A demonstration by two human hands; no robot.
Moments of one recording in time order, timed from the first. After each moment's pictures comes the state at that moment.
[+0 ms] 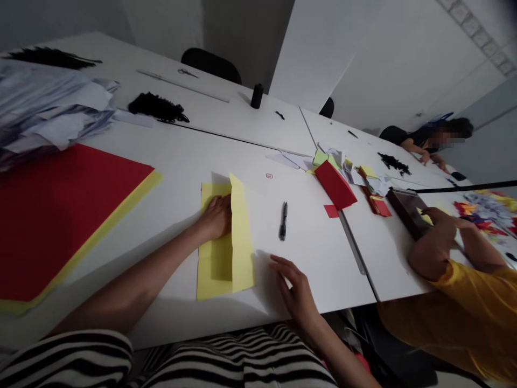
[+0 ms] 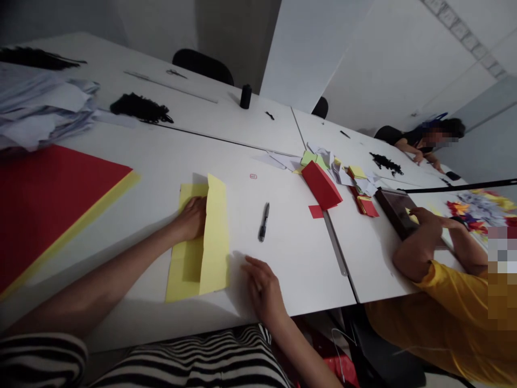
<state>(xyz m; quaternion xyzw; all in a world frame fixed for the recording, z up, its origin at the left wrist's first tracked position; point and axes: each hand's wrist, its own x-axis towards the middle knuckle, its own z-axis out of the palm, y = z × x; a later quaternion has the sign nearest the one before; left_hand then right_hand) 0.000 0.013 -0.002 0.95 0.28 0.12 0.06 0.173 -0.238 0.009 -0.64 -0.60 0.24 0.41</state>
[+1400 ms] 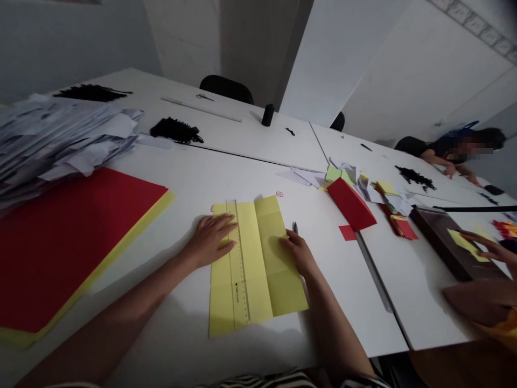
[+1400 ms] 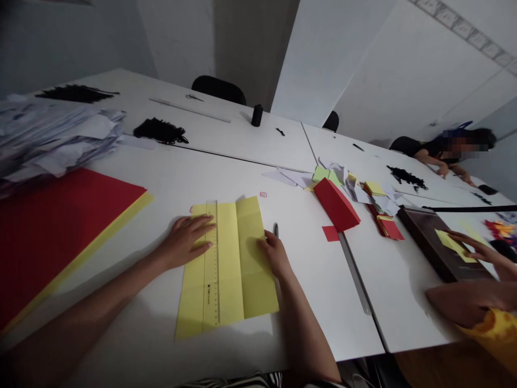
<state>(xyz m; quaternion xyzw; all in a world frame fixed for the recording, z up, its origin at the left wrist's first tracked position) -0.046 0.021 0.001 0.93 0.32 0.13 0.08 0.215 -0.098 0.010 -0.61 -0.33 0.52 0.49</state>
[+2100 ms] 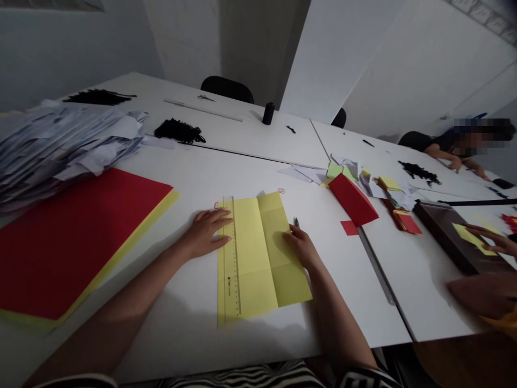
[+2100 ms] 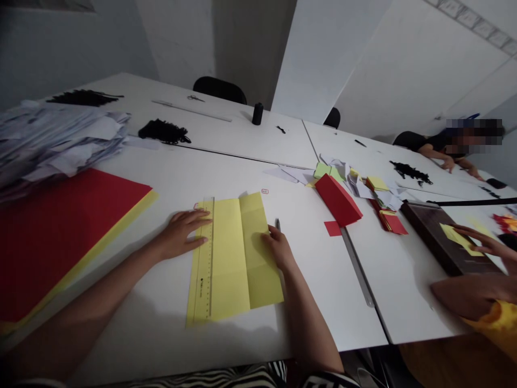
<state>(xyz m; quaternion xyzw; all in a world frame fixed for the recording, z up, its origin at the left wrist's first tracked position) -0.067 0.034 0.005 0.93 0.31 0.13 0.10 0.219 -0.099 0.008 -0.60 -0.32 0.52 0.51</state>
